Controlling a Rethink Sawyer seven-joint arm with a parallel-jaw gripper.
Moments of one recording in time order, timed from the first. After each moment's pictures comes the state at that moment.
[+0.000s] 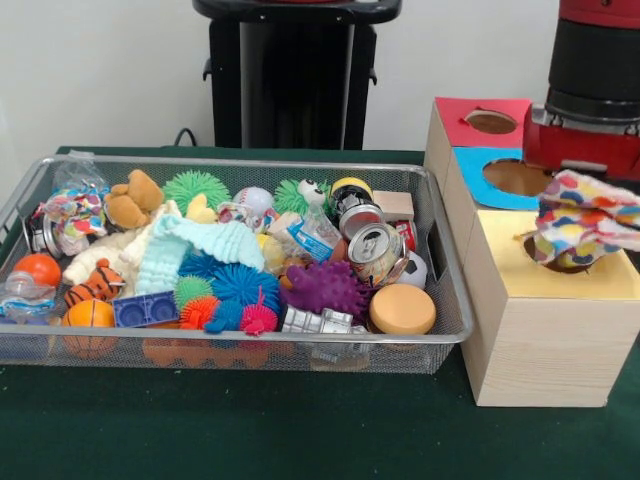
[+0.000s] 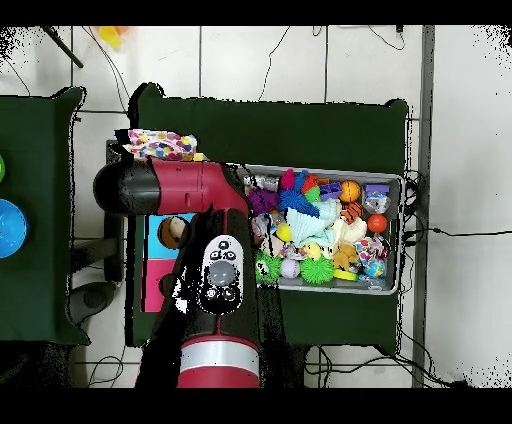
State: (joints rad) arm 0.11 -0.54 -0.09 1.35 0.10 0.60 2.09
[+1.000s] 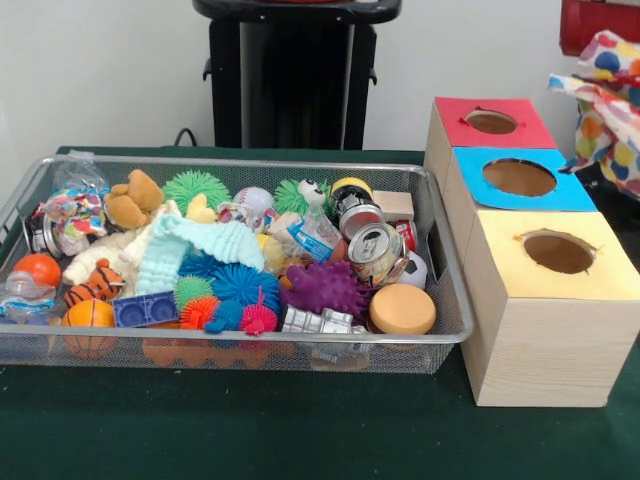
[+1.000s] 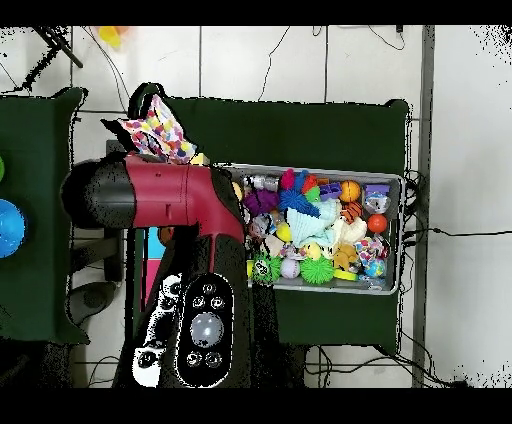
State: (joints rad) arm 0.15 -0.70 -0.15 1.39 0.15 0.68 2.09
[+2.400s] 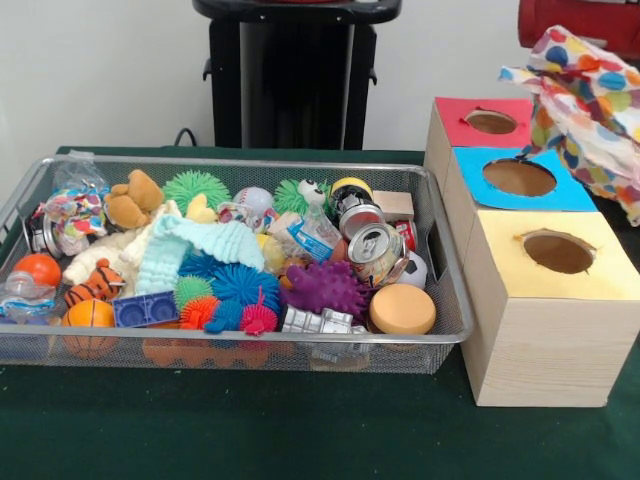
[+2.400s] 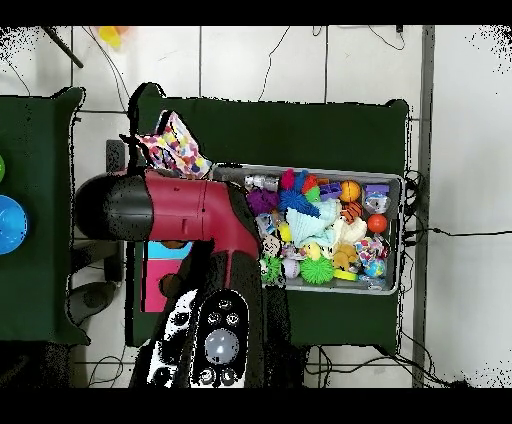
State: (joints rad) arm 0.14 -0.72 -0.17 1.48 0.15 0.69 2.09
